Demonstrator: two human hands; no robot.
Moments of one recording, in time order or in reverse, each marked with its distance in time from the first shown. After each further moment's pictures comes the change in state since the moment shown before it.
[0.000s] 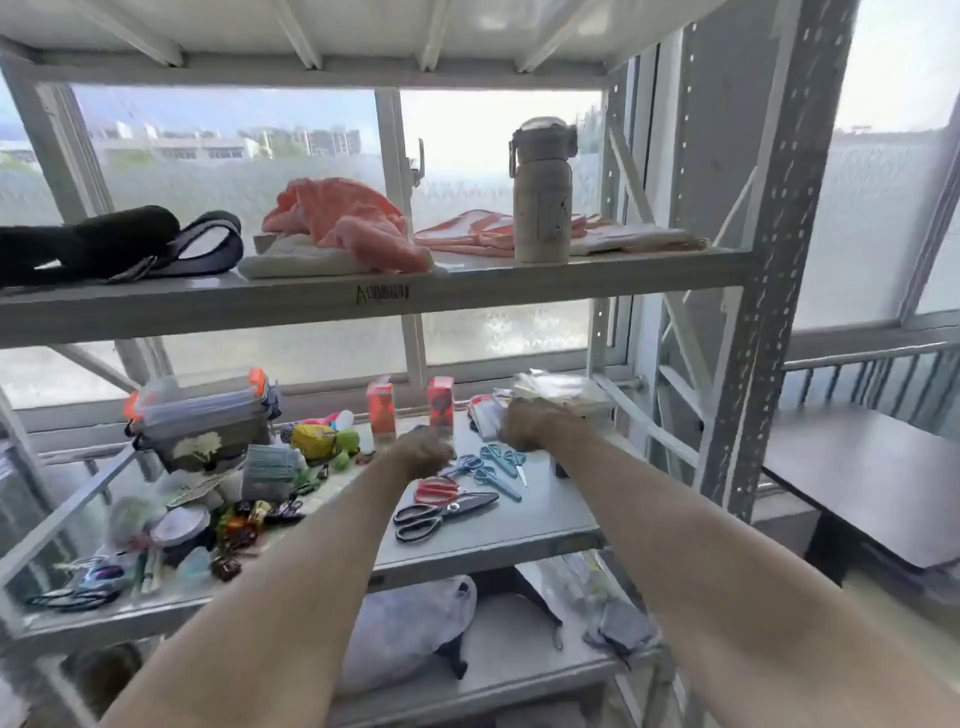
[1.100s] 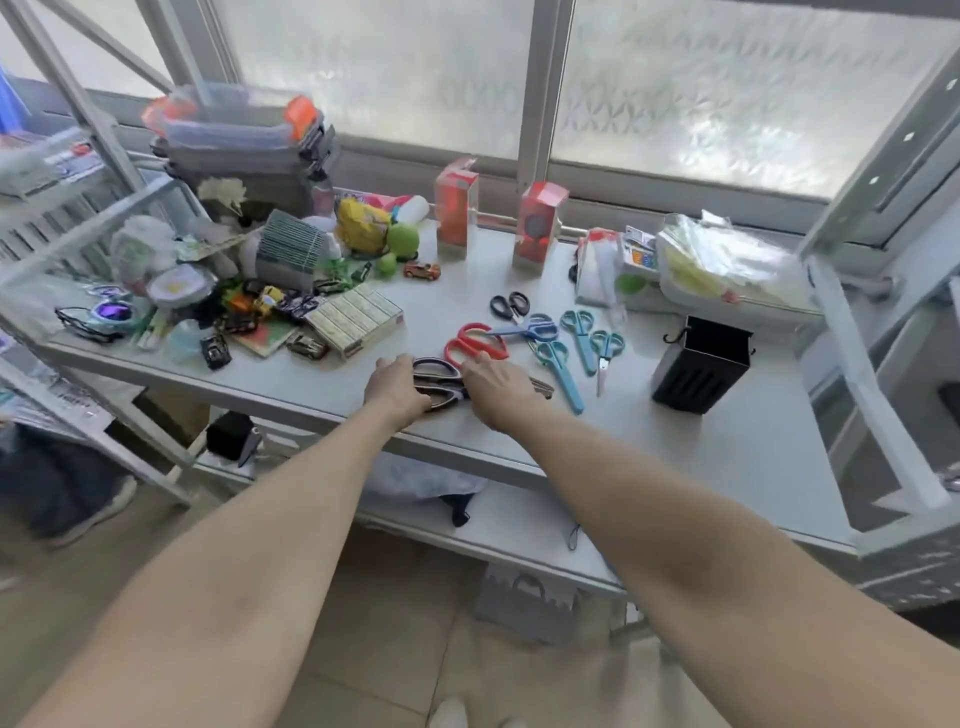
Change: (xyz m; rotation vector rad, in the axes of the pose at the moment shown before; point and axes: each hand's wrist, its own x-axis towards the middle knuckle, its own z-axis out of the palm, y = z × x) left_hand 0.189 -0.146 0.157 -0.071 0.218 -0.565; right_hand 0.173 -0.016 0.210 -0.240 -0.117 -0.707
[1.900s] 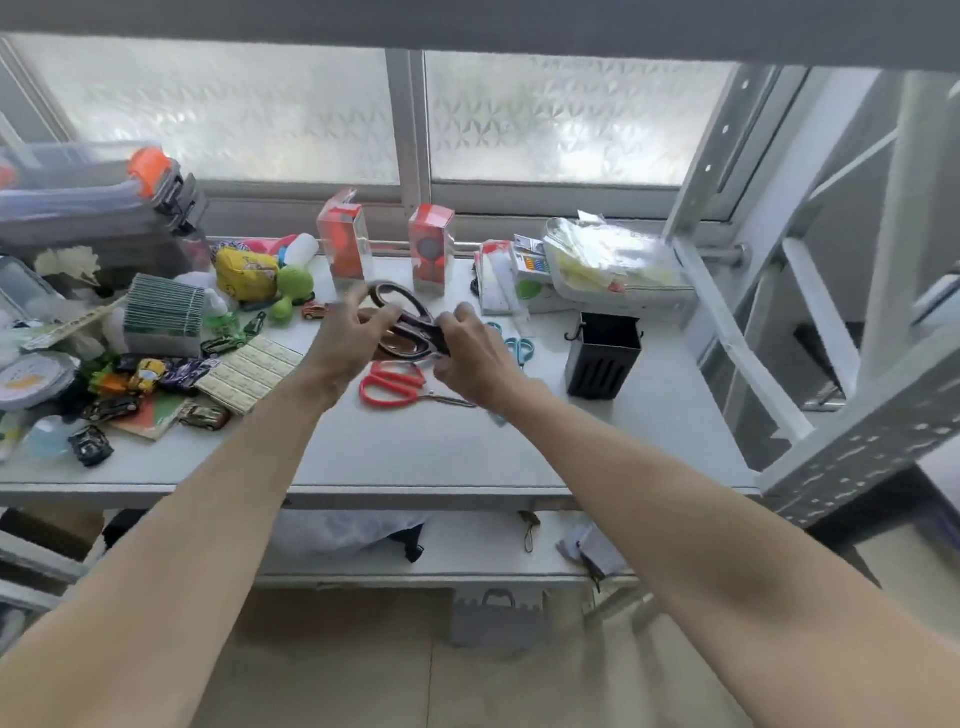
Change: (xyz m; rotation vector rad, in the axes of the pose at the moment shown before) left_hand -0.009 0.095 -0.068 -0.840 -0.142 0.416; right_hand -0.023 0.061 -0.050 0.344 0.382 0.190
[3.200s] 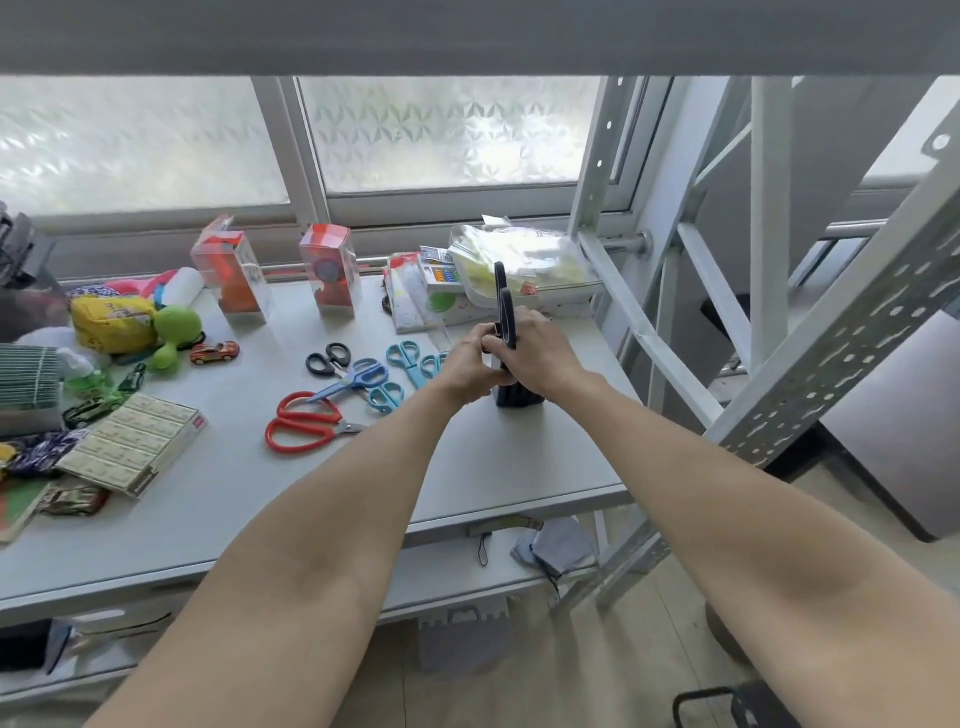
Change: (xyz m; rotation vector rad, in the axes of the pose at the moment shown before) left_hand 0.059 -0.020 0.212 0.247 -0.430 -0.032; right_hand -0.029 0.150 -0.054 0.051 0.088 0.436
